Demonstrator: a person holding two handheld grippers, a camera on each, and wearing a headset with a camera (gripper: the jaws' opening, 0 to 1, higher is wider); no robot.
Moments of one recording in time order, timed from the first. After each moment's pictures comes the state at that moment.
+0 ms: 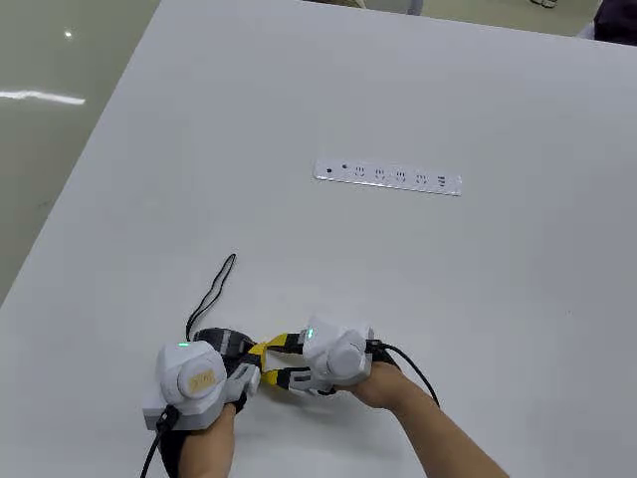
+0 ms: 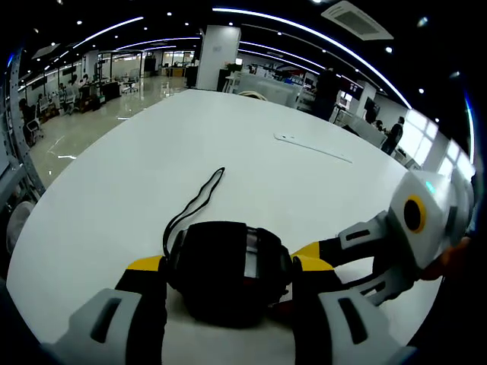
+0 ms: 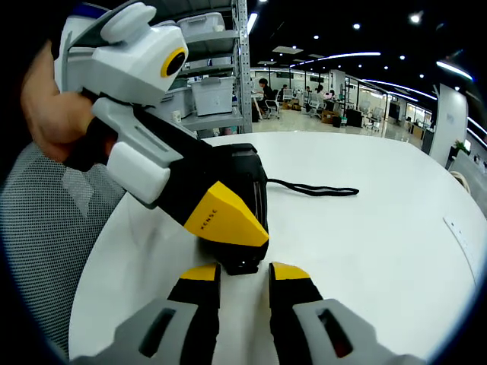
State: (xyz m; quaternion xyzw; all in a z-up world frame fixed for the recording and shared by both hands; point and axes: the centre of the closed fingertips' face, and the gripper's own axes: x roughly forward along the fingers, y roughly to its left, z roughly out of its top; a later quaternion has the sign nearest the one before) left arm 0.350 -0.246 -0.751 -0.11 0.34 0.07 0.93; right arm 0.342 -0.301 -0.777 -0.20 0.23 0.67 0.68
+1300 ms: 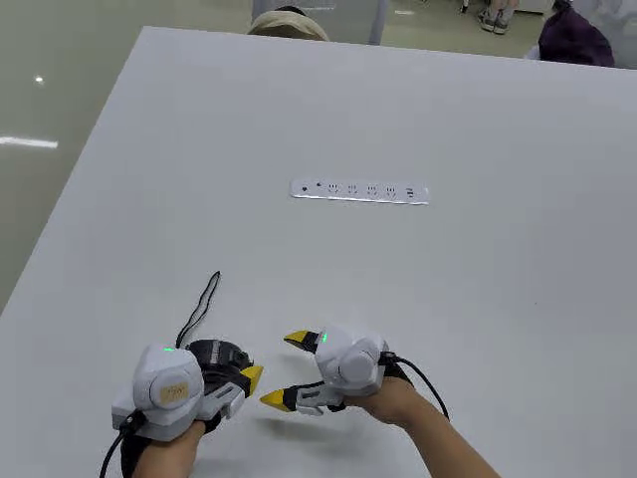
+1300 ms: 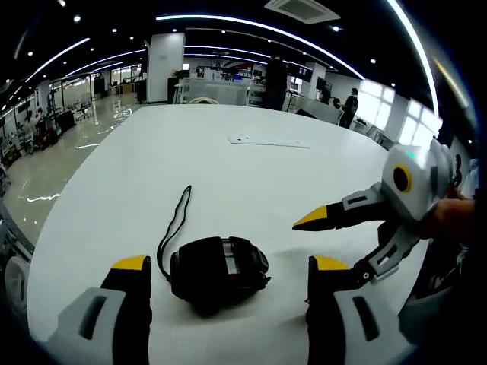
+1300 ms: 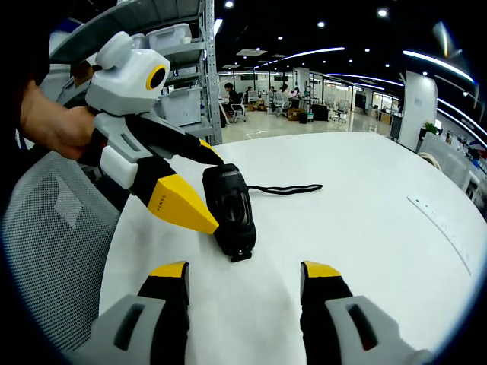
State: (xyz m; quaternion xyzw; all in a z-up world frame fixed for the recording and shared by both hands) left arm 0.342 -0.257 -0.716 -0.03 0.33 -0.07 0.94; right arm 0.340 -0.340 -0.741 -0.17 0.24 0.60 0.75
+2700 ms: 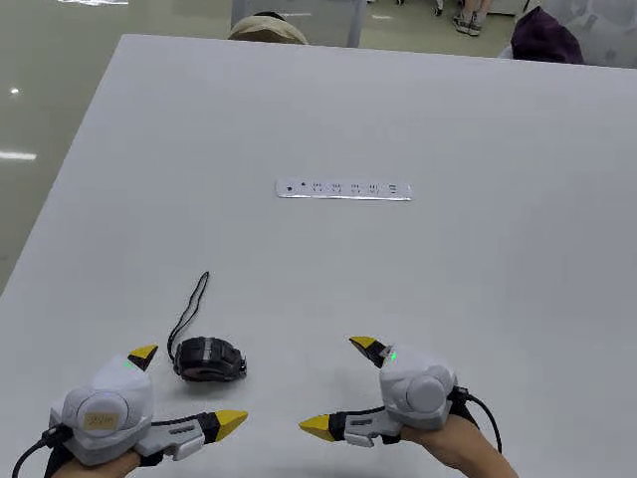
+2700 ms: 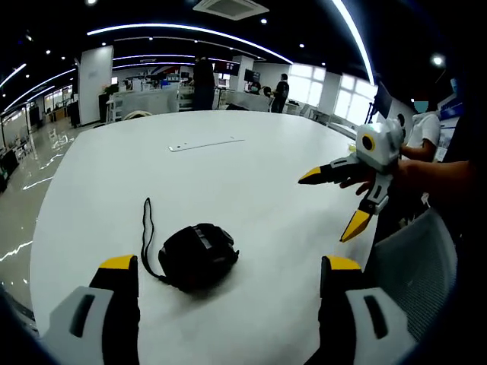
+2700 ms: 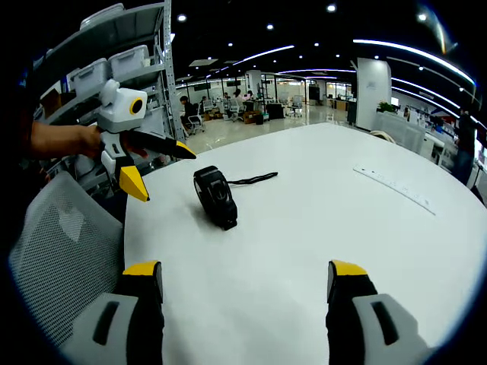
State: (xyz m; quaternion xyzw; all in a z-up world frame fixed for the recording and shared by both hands) left arm 0.300 -0.261 -0.687 0.02 0.30 -0.26 0.91; right arm 0.313 -0.427 -0.706 -0.11 0.26 0.50 0.82
